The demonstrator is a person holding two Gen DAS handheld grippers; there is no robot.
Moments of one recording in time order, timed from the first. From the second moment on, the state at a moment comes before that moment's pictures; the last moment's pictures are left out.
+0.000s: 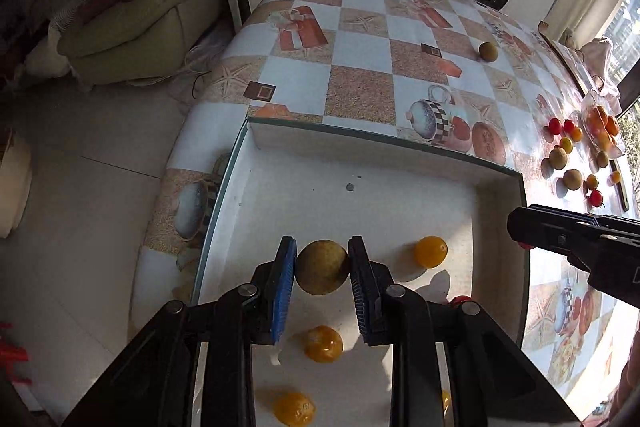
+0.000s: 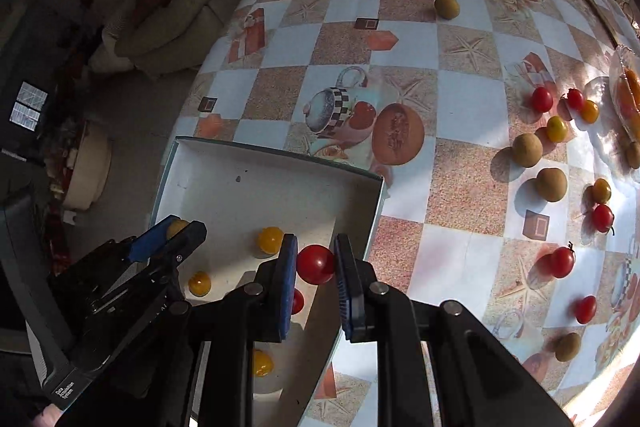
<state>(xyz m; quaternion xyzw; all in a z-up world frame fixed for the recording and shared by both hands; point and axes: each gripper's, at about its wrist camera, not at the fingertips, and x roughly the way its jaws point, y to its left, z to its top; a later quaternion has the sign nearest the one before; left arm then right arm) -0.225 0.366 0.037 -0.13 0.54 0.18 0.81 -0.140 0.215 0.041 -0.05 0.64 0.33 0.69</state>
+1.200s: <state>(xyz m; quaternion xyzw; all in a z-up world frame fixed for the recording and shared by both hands) -0.219 0.354 0.031 -0.08 0.57 0.19 0.80 -0.133 0.214 0.047 -0.03 0.62 0.33 0.71</state>
